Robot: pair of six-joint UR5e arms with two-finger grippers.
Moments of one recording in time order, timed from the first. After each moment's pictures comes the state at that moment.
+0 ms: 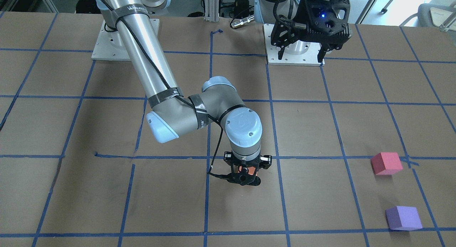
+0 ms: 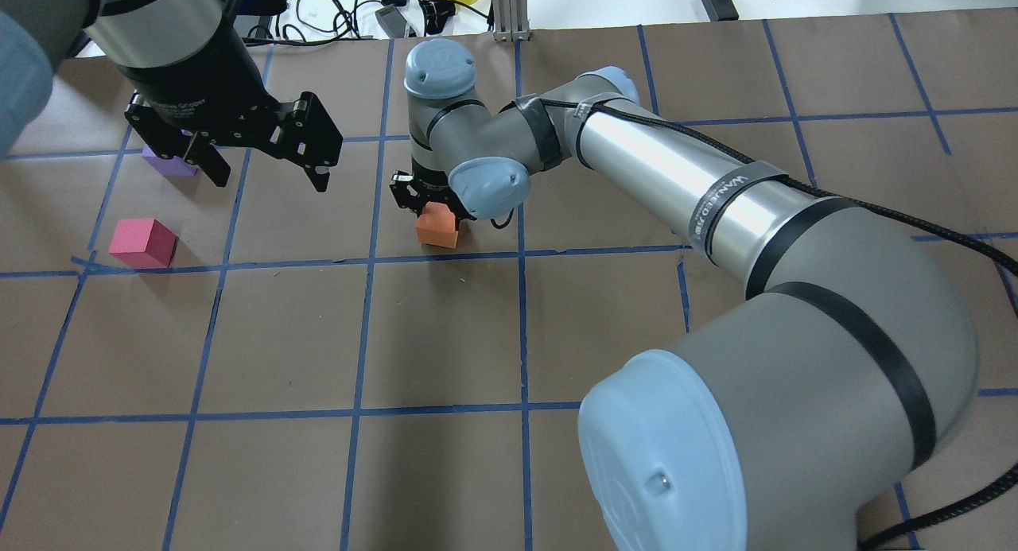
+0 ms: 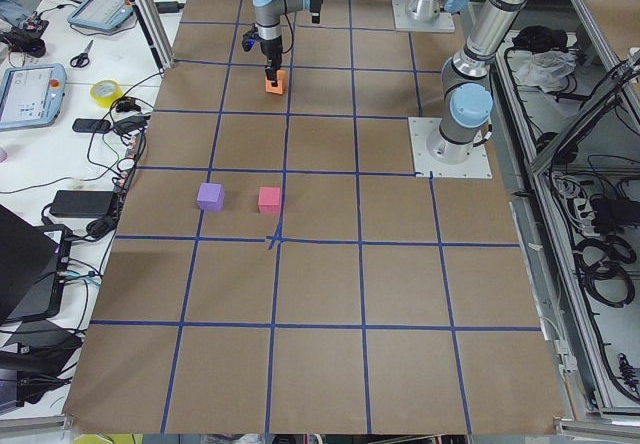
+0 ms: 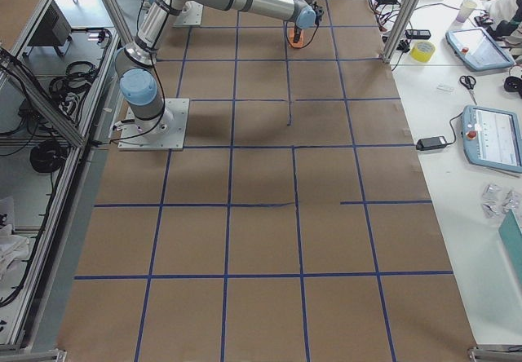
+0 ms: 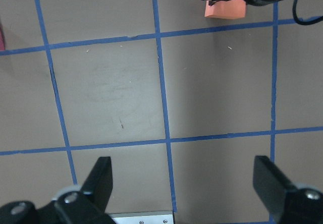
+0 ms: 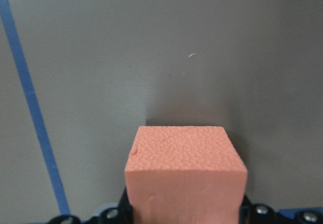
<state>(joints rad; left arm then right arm) -1.66 -1.52 -1.49 -1.70 1.61 -0.01 2.05 -0.79 1.24 -2.08 -1.41 0.66</state>
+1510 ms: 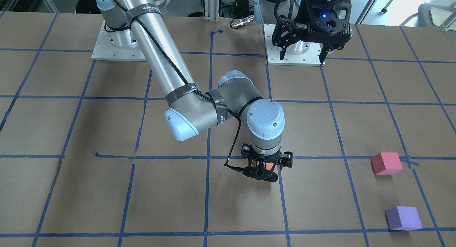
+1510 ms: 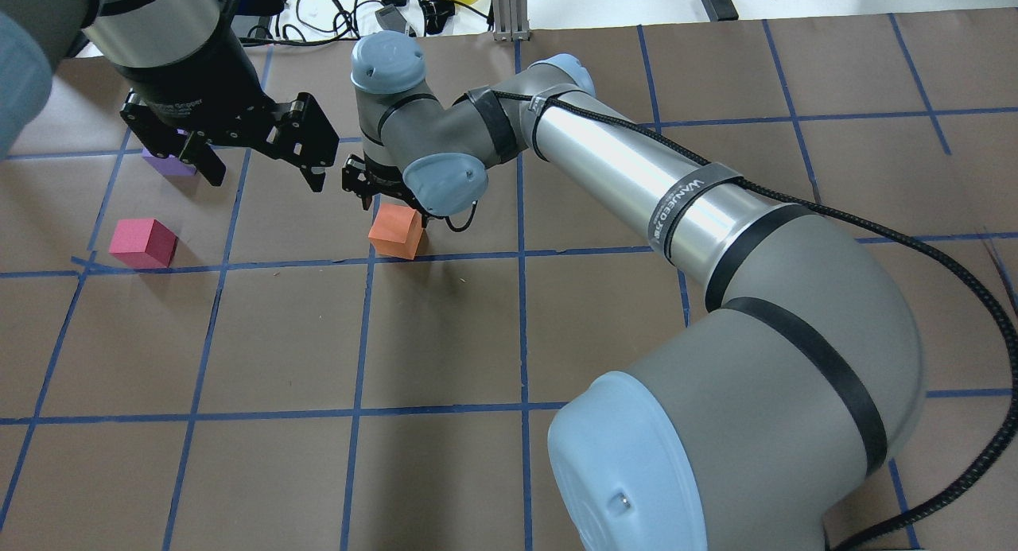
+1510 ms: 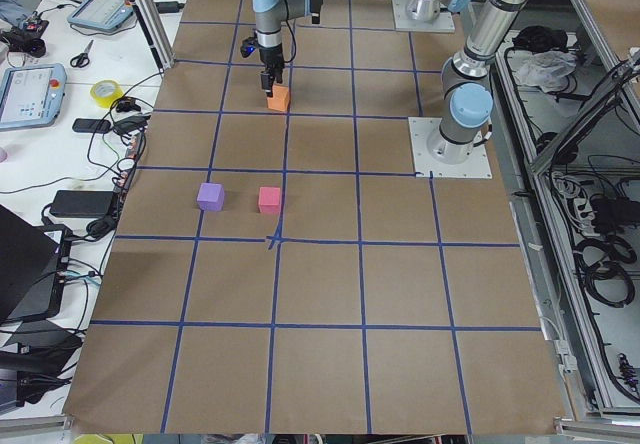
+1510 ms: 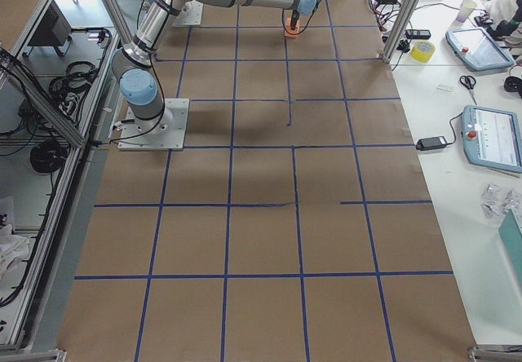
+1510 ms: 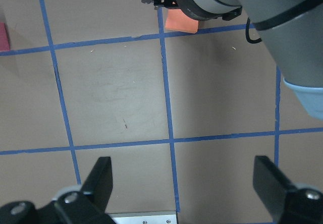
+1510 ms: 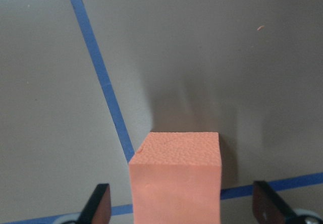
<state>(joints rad) -1.66 -1.52 -1.49 -1.70 1.62 0.00 2.08 -0.78 1.14 -2.02 -1.39 0.80</state>
